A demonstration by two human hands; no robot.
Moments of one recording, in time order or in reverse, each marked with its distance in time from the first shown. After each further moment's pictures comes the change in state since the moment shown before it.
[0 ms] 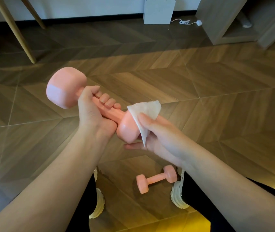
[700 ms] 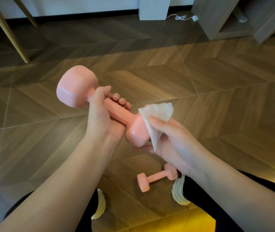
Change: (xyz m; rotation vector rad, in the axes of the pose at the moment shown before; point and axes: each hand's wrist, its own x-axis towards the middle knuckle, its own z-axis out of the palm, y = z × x) left_hand -0.006 -0.014 0.004 0.038 -0.053 -0.030; right_hand -0.013 0.005 -0.004 0.163 0.126 -0.031
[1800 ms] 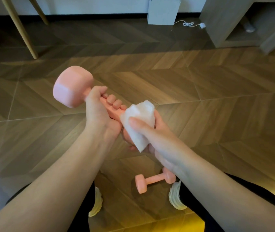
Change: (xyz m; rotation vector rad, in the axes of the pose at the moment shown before) left_hand 0.003 0.010 -0.005 -0.023 0.078 0.031; right_hand 0.013 0.006 0.021 -0.319 0.092 -0.005
